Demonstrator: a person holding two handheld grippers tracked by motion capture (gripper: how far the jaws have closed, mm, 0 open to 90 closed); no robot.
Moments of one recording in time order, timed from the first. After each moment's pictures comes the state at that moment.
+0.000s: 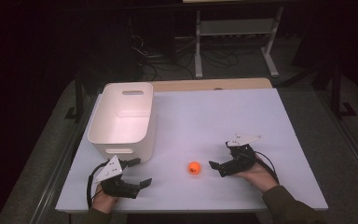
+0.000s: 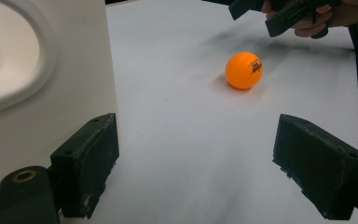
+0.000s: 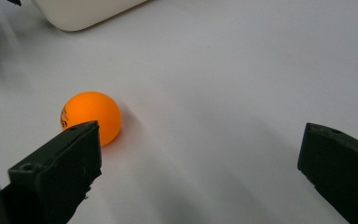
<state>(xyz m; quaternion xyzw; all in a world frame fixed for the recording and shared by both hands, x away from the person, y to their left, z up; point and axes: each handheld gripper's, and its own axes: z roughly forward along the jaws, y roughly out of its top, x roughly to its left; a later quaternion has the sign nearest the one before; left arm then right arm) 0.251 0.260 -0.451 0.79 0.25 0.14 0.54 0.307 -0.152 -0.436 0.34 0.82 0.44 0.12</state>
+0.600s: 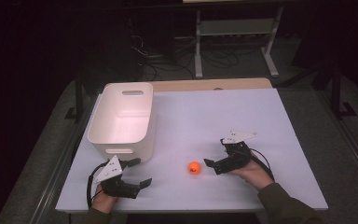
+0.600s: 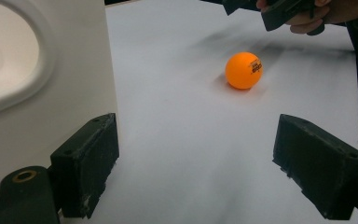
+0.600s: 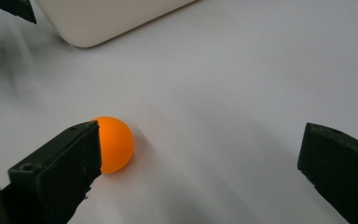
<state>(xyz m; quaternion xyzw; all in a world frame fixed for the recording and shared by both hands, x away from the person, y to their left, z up) 0.251 0.259 -0.451 0.79 0.25 0.14 0.54 0.312 -0.138 -0.428 0.33 0.82 0.45 0.11</state>
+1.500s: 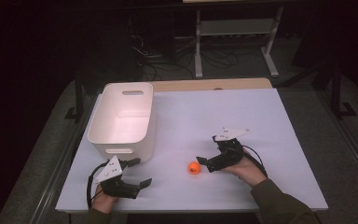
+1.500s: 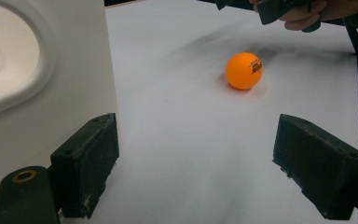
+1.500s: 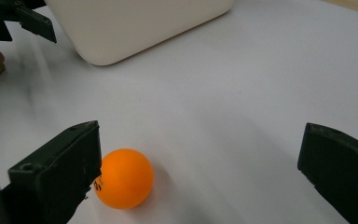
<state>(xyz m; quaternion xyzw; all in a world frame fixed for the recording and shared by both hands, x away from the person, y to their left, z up) 0.250 0.259 -0.451 0.79 0.25 0.14 0.54 0.318 -0.118 -0.419 0.31 0.82 0.46 0.11</state>
